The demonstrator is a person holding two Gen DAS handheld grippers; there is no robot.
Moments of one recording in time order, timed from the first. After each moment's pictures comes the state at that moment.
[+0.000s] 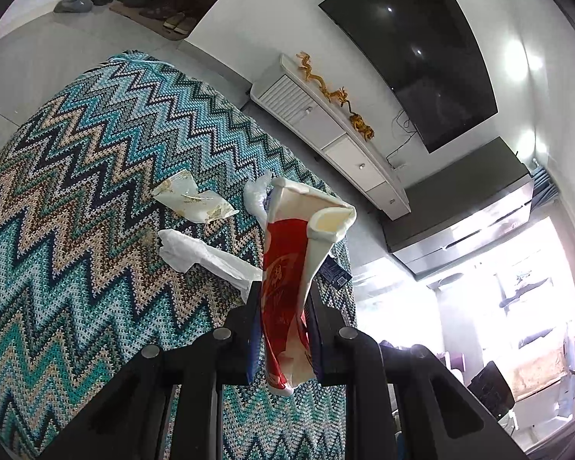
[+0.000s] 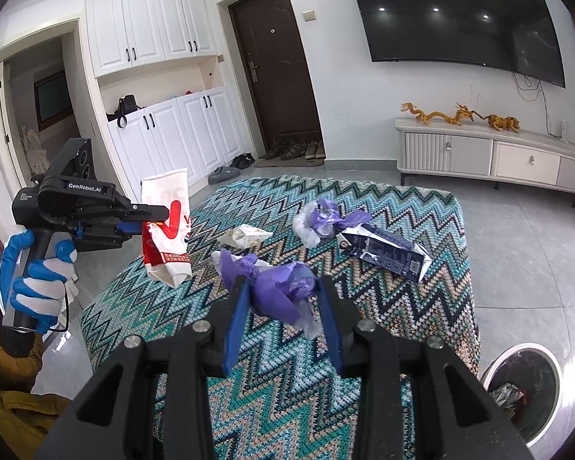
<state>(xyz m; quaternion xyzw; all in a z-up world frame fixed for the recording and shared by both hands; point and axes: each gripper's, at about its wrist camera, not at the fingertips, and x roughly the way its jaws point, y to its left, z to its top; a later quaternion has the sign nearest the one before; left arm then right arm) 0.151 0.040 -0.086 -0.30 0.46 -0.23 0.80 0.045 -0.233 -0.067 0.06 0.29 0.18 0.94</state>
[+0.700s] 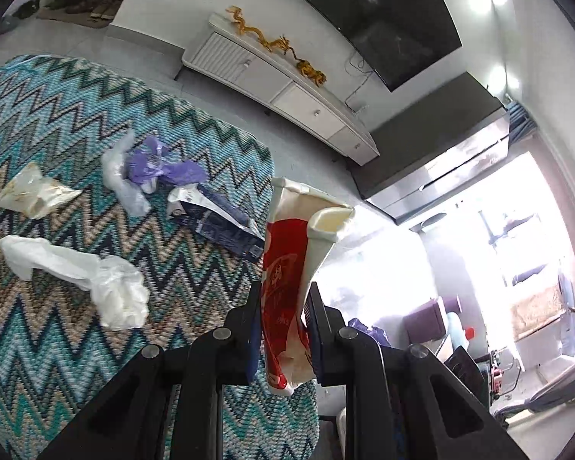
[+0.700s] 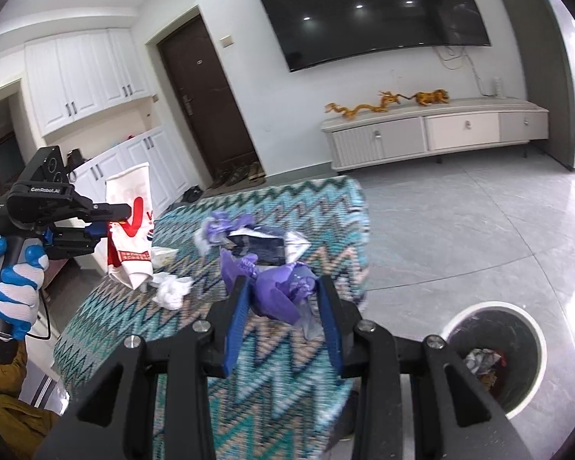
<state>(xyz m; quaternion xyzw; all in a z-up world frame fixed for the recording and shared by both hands) 0.176 -0.121 -0.073 -0.23 0.50 -0.33 0.77 0.018 -0.374 -0.097 0.15 0.27 0.07 0.95</state>
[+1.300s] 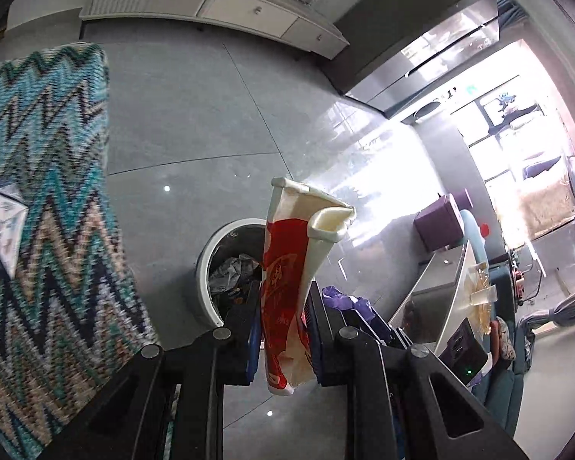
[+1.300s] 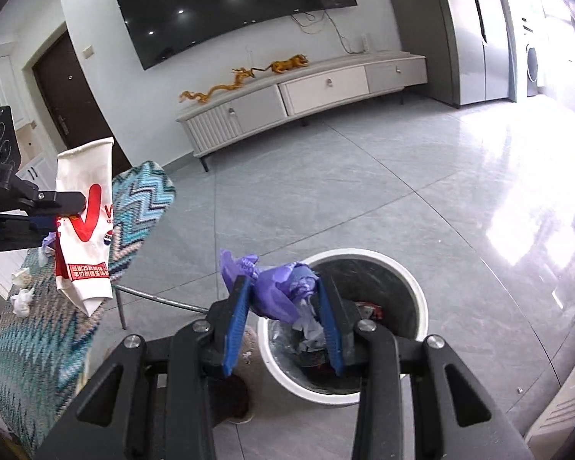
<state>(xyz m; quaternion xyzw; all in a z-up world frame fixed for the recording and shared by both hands) 0.181 -0.385 -0.150 -0.07 0.58 -0.41 0.70 -0.012 -0.548 -0.186 0.20 0.33 -0.14 0.91</state>
